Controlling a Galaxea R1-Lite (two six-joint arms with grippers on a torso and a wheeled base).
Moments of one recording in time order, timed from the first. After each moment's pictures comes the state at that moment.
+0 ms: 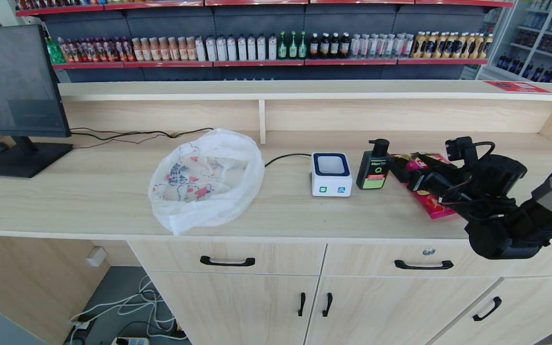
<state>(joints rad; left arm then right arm) 0.00 0.00 0.00 -0.01 0.05 -0.02 -0.01 2.23 -1.03 -1.34 0.33 0.04</state>
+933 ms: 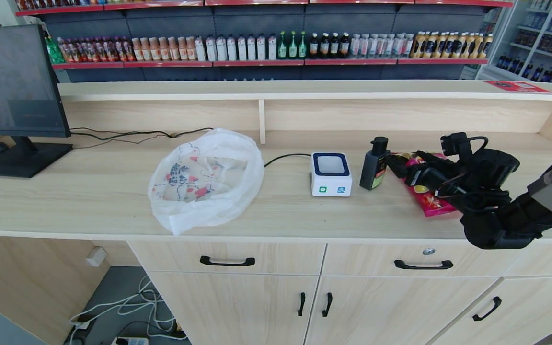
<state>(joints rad) 0.00 0.00 0.00 -0.01 0.05 -0.02 -0.02 2.27 -1.14 -1.26 0.32 0.02</state>
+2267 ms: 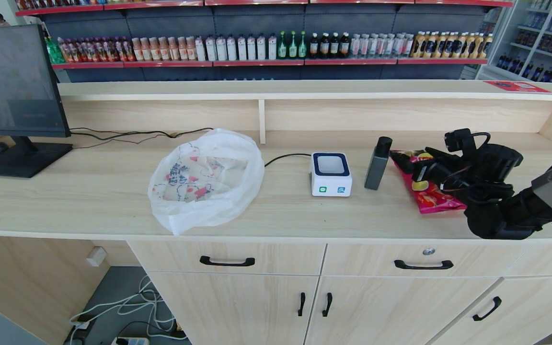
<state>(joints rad) 0.00 0.00 0.00 -0.01 0.05 -0.02 -0.07 2.30 -1.26 -1.17 0.33 -0.04</state>
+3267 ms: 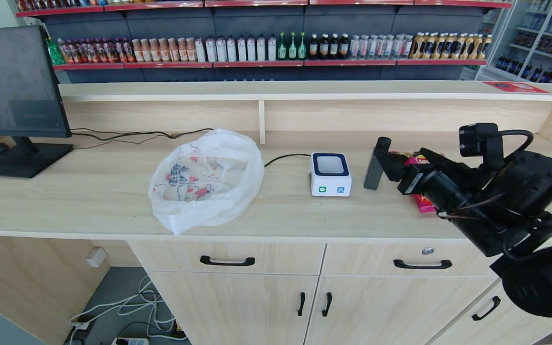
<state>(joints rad) 0.00 0.00 0.00 -0.01 0.05 -0.02 0.32 1.84 -0.64 -1.40 -0.10 0.07</state>
